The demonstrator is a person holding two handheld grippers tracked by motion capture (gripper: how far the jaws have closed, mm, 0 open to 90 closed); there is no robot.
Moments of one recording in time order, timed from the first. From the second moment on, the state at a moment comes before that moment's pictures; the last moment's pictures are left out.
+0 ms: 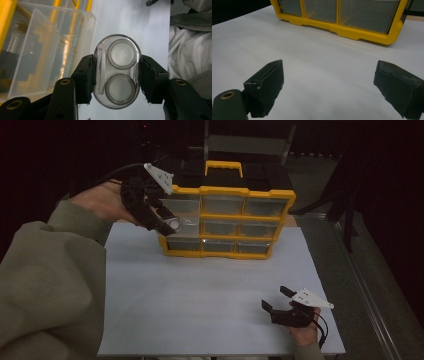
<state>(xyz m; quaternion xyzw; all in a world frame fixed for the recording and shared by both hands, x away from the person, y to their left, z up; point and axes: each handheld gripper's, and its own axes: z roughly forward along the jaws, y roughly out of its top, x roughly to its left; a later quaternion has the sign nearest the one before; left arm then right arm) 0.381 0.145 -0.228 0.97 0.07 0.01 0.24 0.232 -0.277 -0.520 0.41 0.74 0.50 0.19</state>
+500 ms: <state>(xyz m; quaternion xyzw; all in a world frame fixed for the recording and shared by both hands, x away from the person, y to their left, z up) 0.400 0.125 -0.219 0.97 0.07 0.02 0.22 0.232 -0.278 -0.520 0.41 0.74 0.50 0.20</state>
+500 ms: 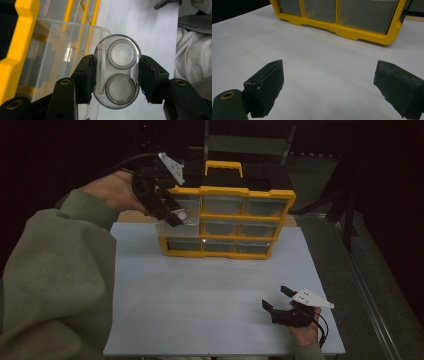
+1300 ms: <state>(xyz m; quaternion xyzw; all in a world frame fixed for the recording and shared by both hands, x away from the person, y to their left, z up) 0.423 0.121 -0.226 0.97 0.10 0.04 0.22 0.233 -0.279 -0.520 0.41 0.74 0.50 0.19</state>
